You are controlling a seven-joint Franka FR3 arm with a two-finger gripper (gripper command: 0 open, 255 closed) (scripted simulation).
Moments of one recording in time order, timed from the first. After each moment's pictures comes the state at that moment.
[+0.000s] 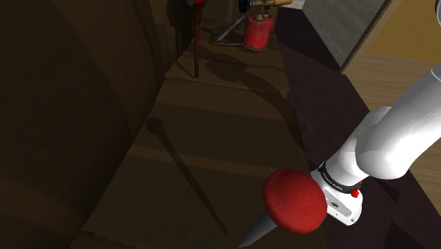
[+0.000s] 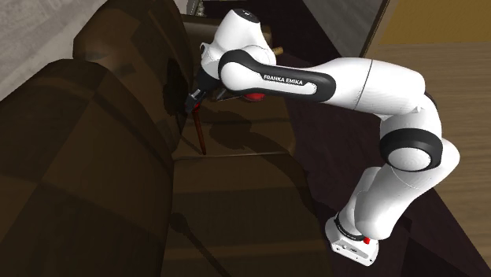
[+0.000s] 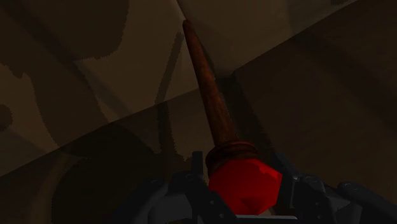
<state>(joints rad) 0.17 -0.05 0.01 -1.68 0.27 2.14 -0.12</state>
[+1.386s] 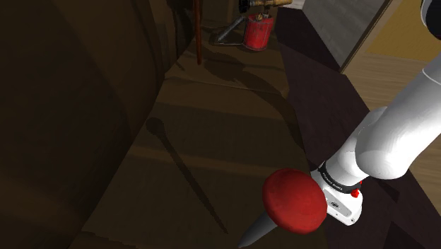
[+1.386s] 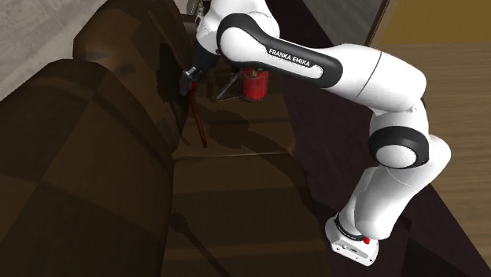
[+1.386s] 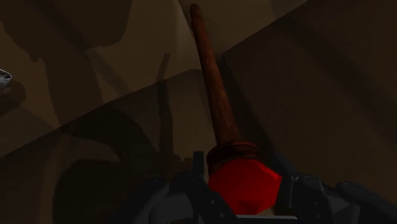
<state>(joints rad) 0.16 0.02 0.00 -1.41 0.24 1.93 -0.07</state>
